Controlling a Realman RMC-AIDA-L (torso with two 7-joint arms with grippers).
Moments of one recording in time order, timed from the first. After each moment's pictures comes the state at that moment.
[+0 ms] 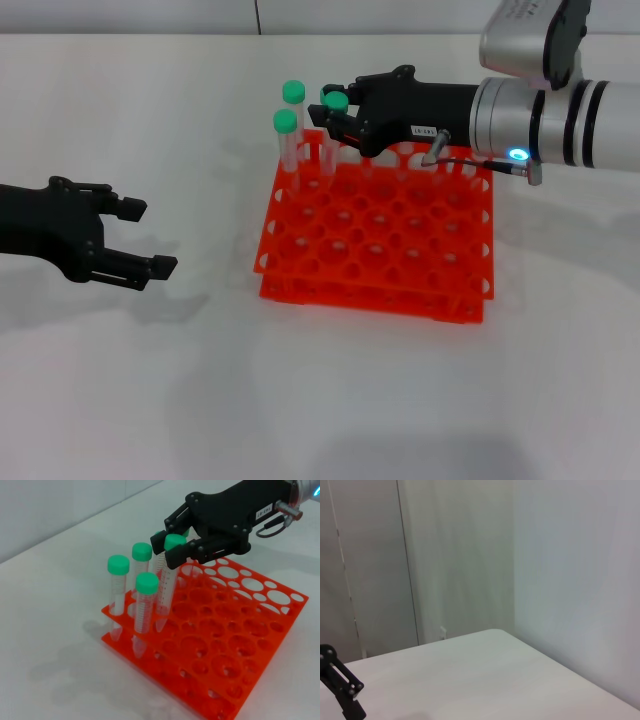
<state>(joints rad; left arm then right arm) -0.40 -2.02 0.88 1.25 2.21 1.73 -1.80 0.72 2.03 -1.67 -0.67 -1.17 -0.79 1.38</state>
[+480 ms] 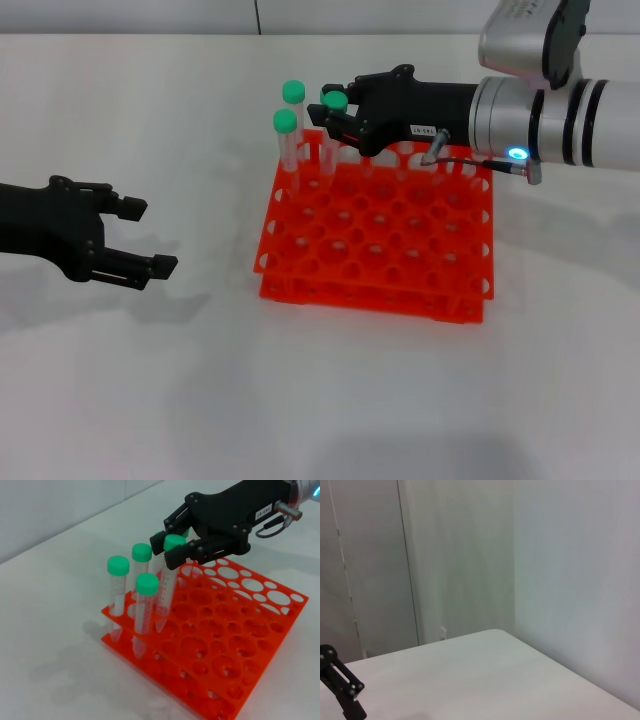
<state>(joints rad) -0.41 -2.02 0.88 1.25 2.21 1.73 -1.80 0.73 2.03 -1.67 -0.67 -1.17 -0.79 1.38</state>
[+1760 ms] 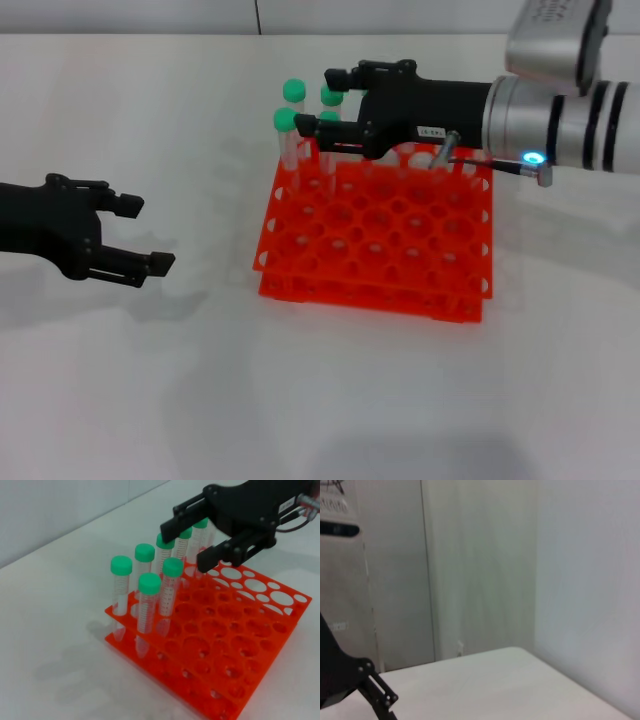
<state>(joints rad) -0.40 -2.02 0.87 1.25 2.21 1.72 -1.79 0.66 2.02 -1.66 -0.78 -1.18 -0.85 1.37</state>
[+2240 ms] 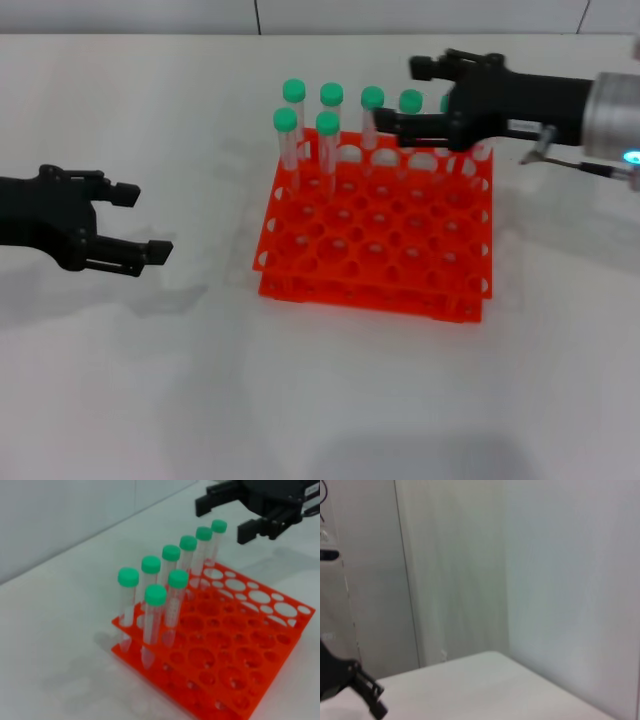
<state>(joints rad) -0.40 -2.03 0.83 1.25 2.18 1.73 -1.77 0.50 1.97 -1.48 -0.94 -1.35 -1.01 1.51</state>
